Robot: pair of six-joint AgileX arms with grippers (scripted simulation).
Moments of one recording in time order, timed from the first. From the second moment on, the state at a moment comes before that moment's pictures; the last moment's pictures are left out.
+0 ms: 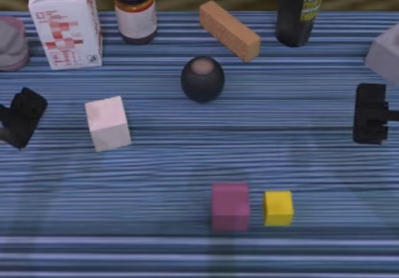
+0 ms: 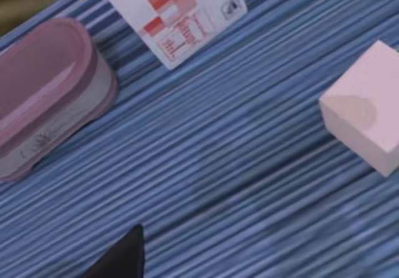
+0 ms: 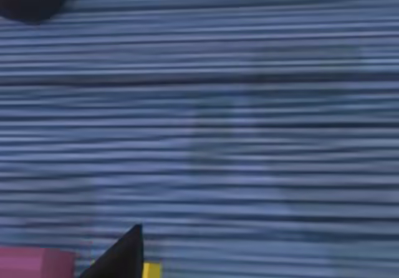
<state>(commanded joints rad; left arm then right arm) -0.12 1.04 0.89 -0.57 0.00 0.48 0.43 1.08 0.89 -0.66 0.17 0.39</state>
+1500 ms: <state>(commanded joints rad) -0.26 2.29 1.85 -1.13 0.00 1.04 0.01 0.00 0.00 0.00 0.00 0.00</state>
